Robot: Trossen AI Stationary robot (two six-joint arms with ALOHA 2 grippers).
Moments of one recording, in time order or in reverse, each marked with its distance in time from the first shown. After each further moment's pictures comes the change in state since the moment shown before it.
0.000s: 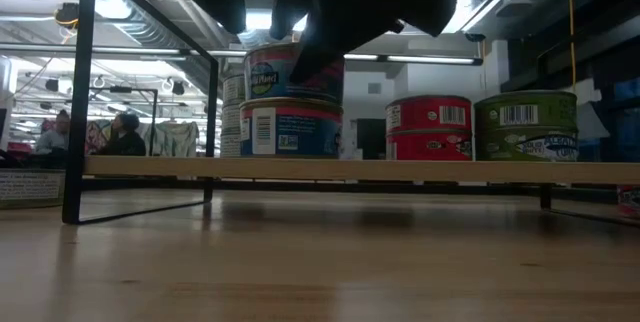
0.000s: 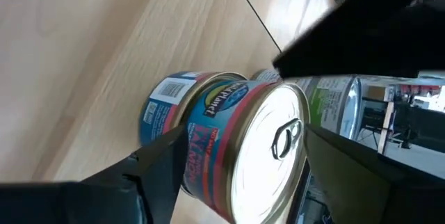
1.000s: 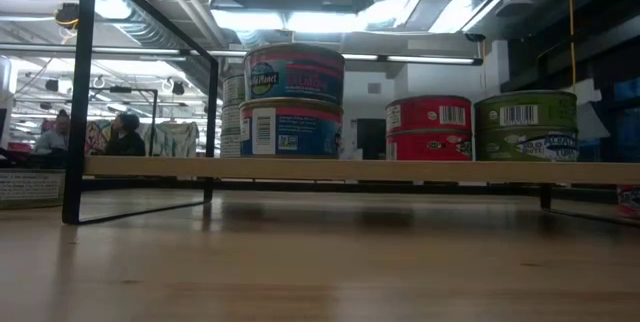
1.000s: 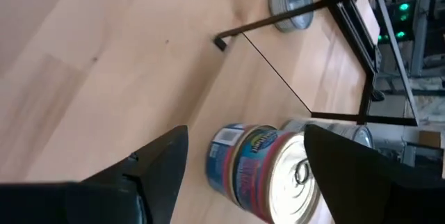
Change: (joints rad) left arm -0.304 -0.230 0.000 -0.297 -0.053 -0.663; right arm 0.103 0.000 0.162 -0.007 -0.125 0.018
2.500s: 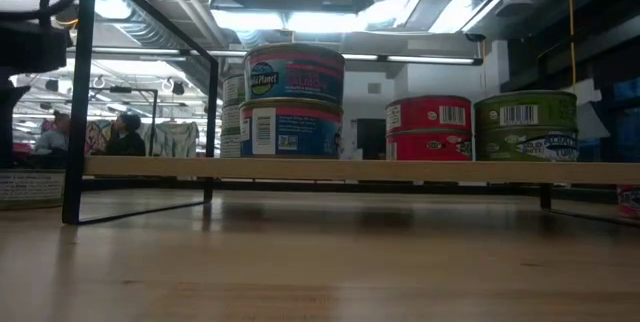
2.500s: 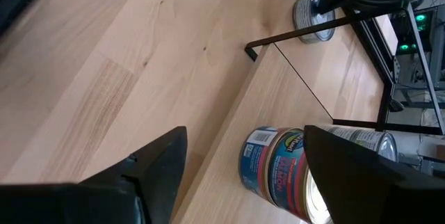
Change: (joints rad) left arm -0.031 0.003 -0.700 0.124 -0.009 -0.685; right arm 0.061 0.000 -0.001 -0.017 -0.034 0.048
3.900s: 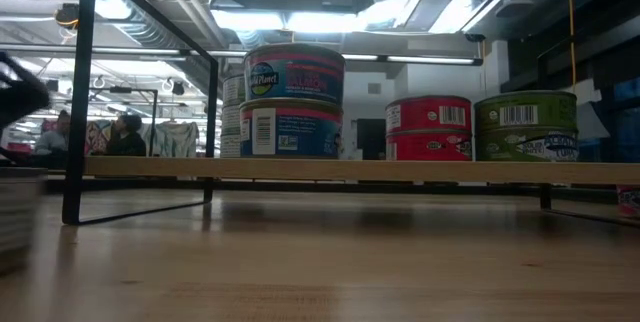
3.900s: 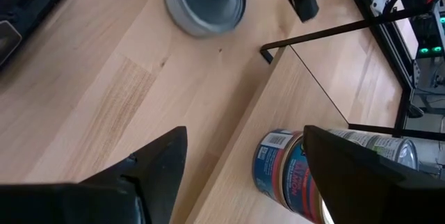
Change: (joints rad) left arm -0.023 0.227 0.066 1.110 0.094 0.137; right arm -0.003 0.000 0.000 0.003 -0.052 -0.007
